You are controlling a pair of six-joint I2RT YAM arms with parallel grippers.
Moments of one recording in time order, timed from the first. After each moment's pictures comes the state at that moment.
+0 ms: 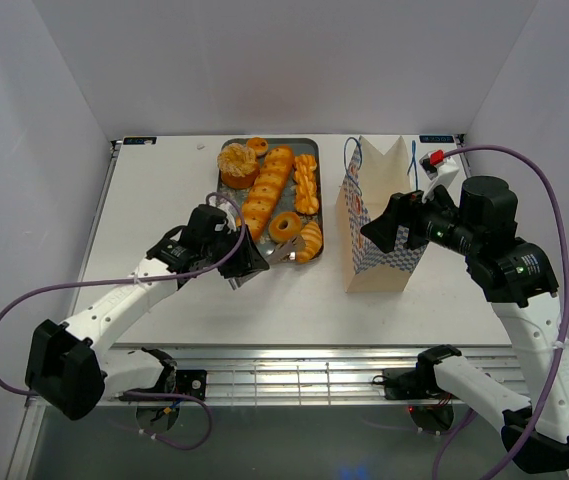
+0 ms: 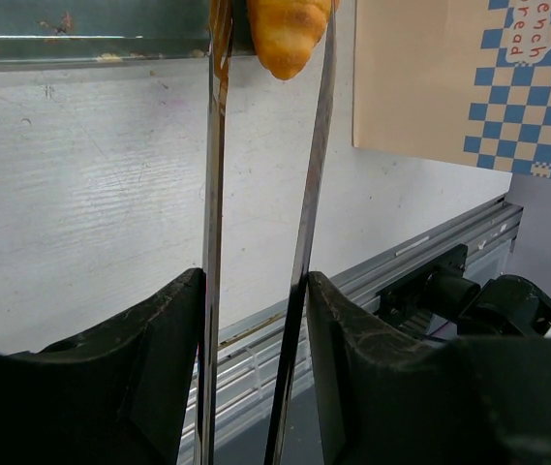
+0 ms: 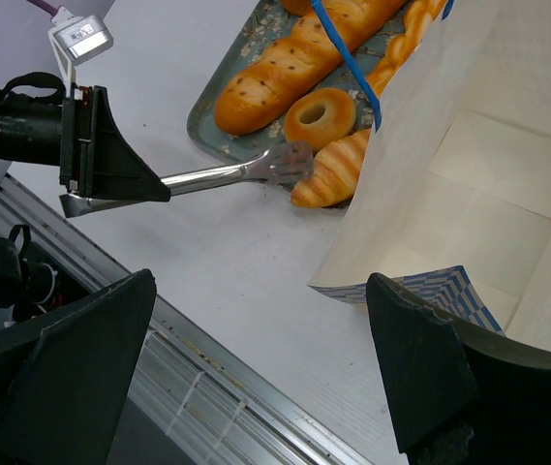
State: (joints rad) left arm -0.54 1.18 0.87 -0.47 0.27 -0.74; right arm 0.35 0.90 1.31 -0.82 -0.38 0.20
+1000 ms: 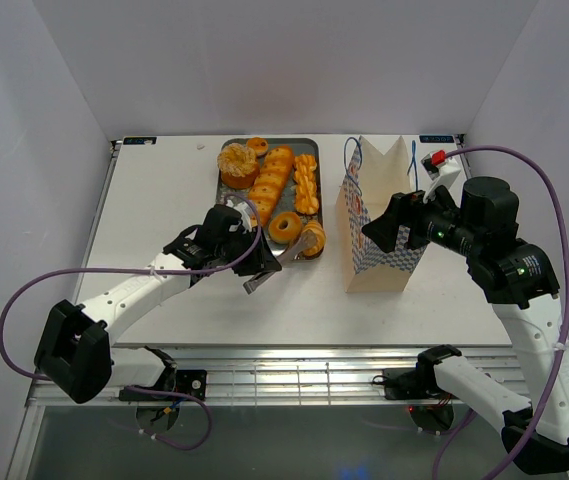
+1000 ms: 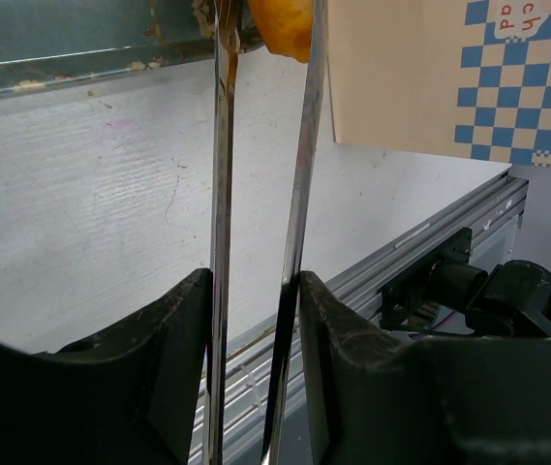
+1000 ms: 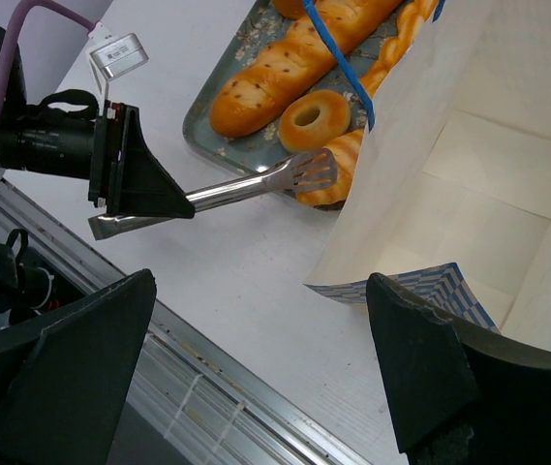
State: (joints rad) left arm -0.61 1.28 0.87 -0.35 0.29 -0.72; right arm 0.35 0.89 1.31 -0.82 -0.37 0.20
